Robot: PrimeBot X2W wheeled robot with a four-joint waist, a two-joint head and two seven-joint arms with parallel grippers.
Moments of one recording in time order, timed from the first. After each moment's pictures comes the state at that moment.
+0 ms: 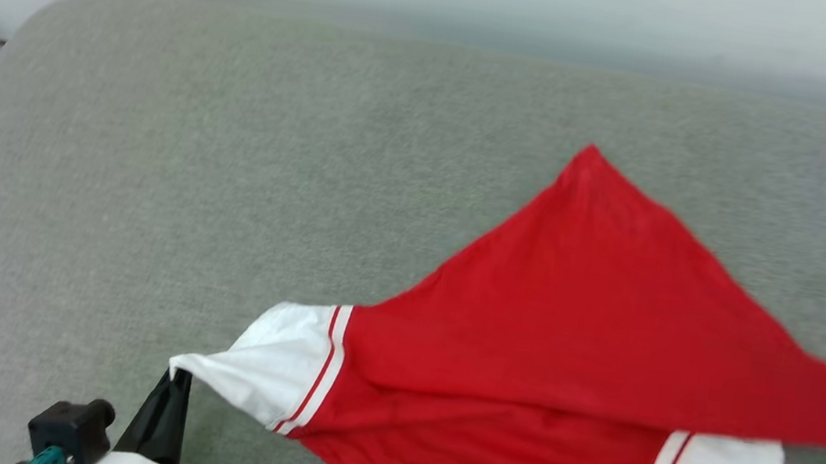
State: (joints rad) left arm 0.06 0.29 -0.24 0.11 -0.55 0.10 -0.24; right arm -0.26 -0.91 0.36 0.18 0.82 0.13 0.55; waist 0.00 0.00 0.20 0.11
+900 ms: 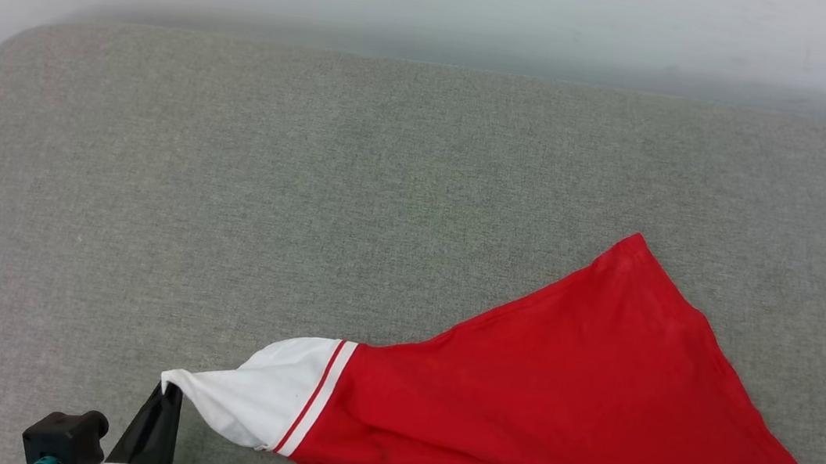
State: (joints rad) left arm 0.10 0.31 -0.24 0.11 -0.56 0.12 -0.24; right arm 0.18 -0.66 0.01 0.06 0.73 0.13 0.44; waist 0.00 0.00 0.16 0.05
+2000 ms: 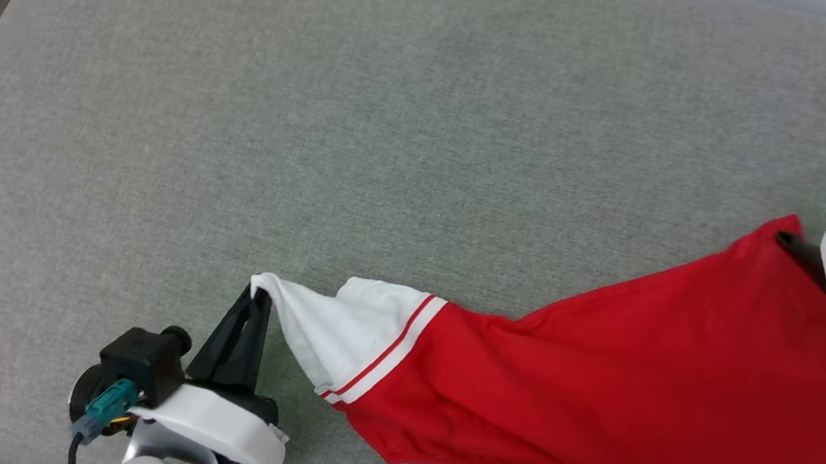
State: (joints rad) left arm -0.09 0.26 -0.34 0.05 -0.49 0.10 -0.24; right arm -0.75 -0.70 0.48 0.22 0.65 0.13 0.87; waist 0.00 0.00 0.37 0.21
